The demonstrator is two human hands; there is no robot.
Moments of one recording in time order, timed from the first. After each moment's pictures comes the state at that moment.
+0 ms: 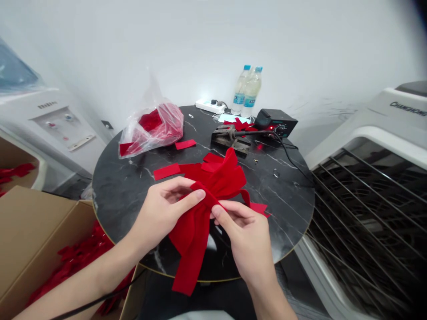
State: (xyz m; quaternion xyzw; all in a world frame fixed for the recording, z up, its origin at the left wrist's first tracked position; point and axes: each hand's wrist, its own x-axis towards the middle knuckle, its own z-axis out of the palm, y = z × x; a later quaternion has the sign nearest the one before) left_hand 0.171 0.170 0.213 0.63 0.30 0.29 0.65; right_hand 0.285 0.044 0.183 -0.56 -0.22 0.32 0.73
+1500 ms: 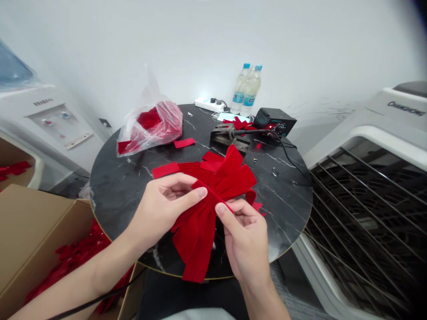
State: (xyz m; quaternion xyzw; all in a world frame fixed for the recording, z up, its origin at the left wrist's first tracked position) left_hand 0.174 0.168 0.220 0.61 0.30 0.30 0.67; right_hand 0.278 0.045 0.173 -0.48 -0.15 0.34 0.79
